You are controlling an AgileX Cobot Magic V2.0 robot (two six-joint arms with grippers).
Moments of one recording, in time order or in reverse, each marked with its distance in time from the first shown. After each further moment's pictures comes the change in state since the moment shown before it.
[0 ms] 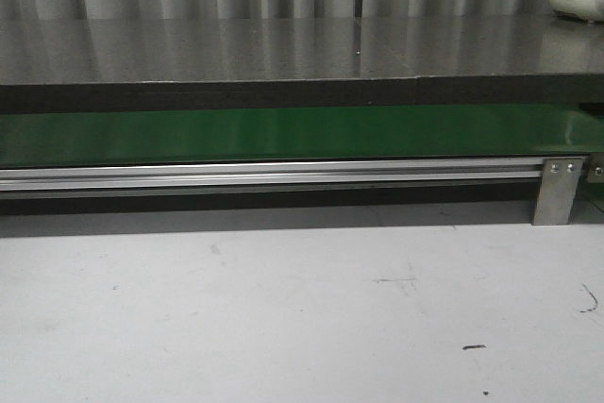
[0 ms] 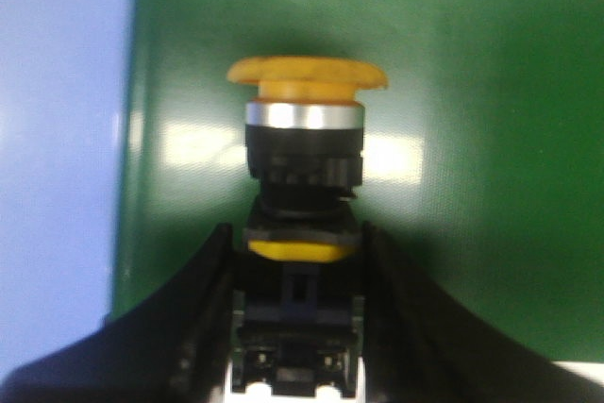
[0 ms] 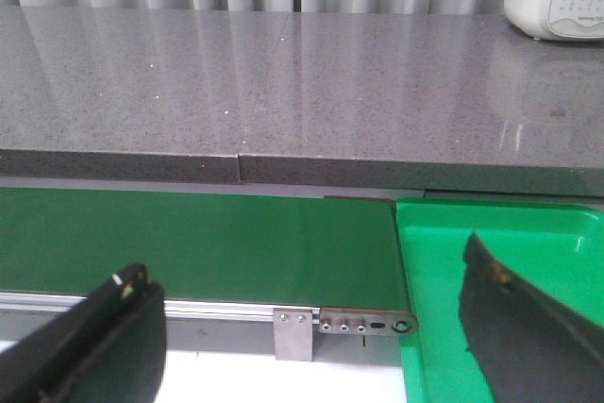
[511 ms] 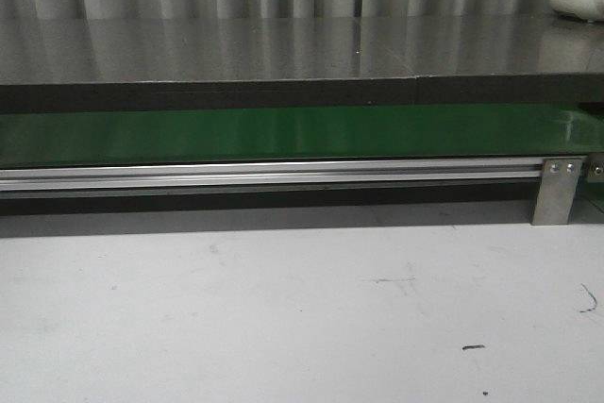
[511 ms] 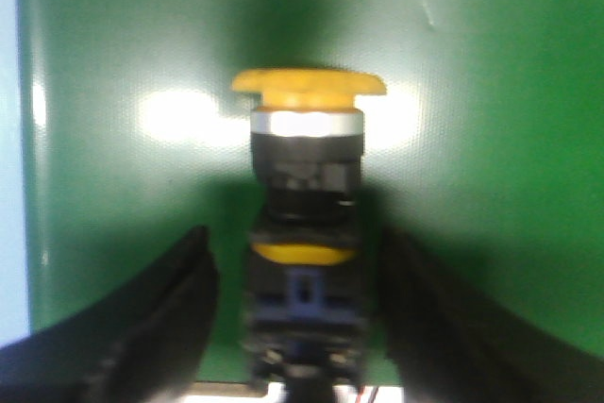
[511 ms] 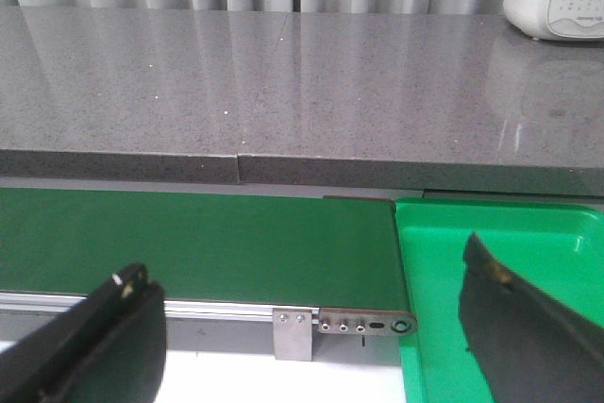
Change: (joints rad) left arm -0.022 0.063 0.012 -0.010 -0.008 0.000; right arm 0.000 0.000 0.000 0.000 0.000 0.000
